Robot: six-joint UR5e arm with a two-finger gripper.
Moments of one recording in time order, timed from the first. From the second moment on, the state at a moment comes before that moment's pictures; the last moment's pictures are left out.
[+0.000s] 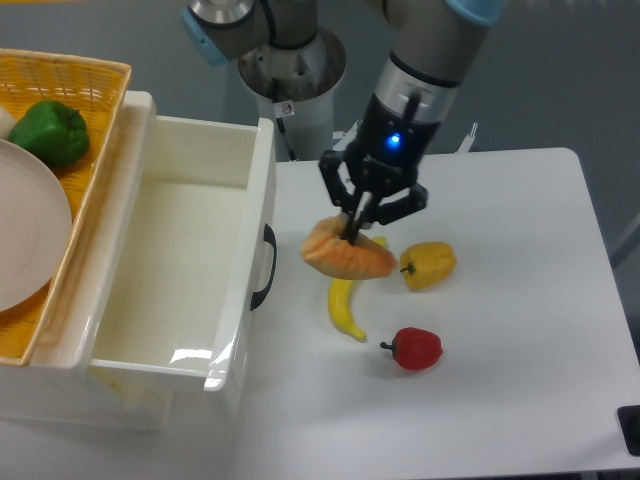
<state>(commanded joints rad) 2.55 -1.68 -1.46 -1.41 1.02 0.80</state>
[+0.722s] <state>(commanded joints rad) 2.44 -1.61 -1.49 -1.49 1.01 0.79</state>
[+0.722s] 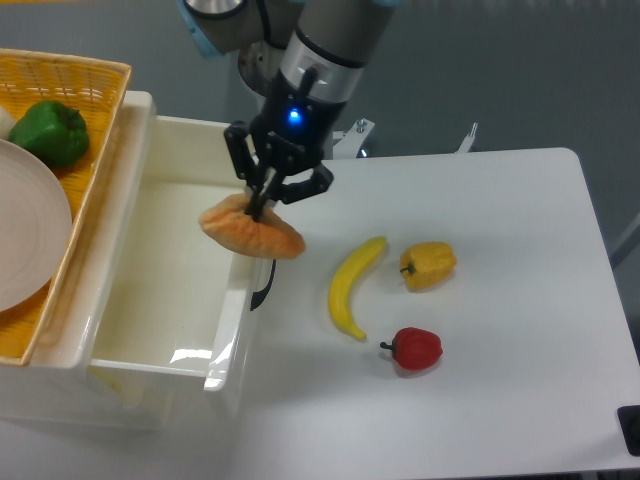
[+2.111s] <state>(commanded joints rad) 2.37 -1.59 -1.54 -1.49 0.95 0.79</state>
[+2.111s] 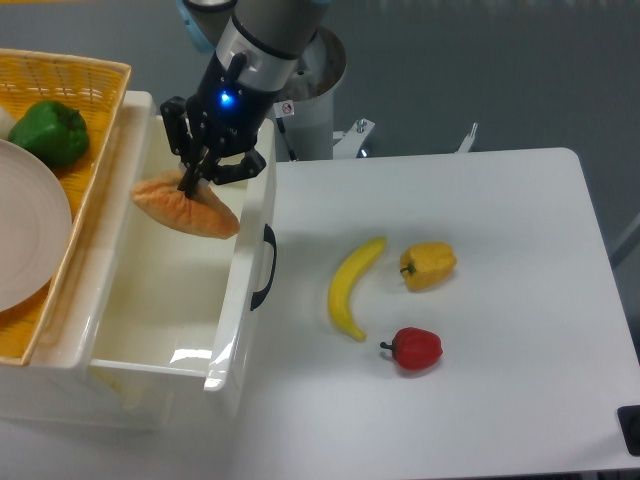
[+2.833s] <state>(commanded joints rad) 2.37 -1.64 -1.56 -1.49 0.96 0.79</state>
